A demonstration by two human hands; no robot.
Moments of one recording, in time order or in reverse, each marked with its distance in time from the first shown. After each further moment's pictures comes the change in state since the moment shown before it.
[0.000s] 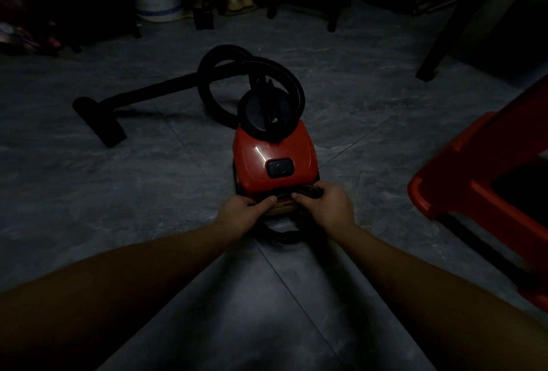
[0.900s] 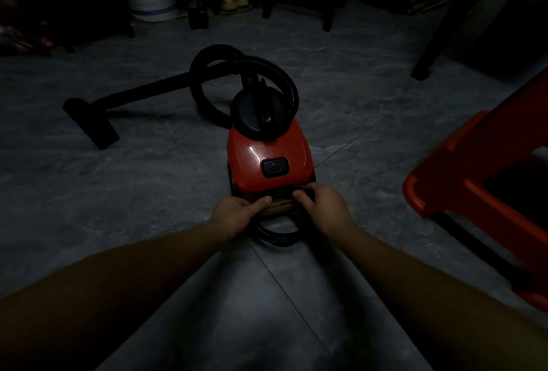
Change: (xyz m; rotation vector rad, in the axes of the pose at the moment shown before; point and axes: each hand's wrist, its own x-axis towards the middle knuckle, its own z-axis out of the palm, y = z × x) left_hand 0.010 -0.005 0.005 -0.002 0.028 -0.040; right_hand 0.004 0.008 -0.007 -0.123 -0.142 -0.129
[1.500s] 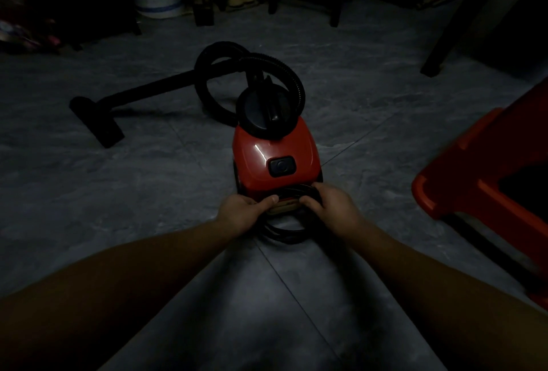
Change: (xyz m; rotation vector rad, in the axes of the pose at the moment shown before) left_hand 0.002 0.002 -0.002 0.043 -0.012 -0.015; right_hand 0.006 0.008 -0.006 -0.053 -0.113 -0.170
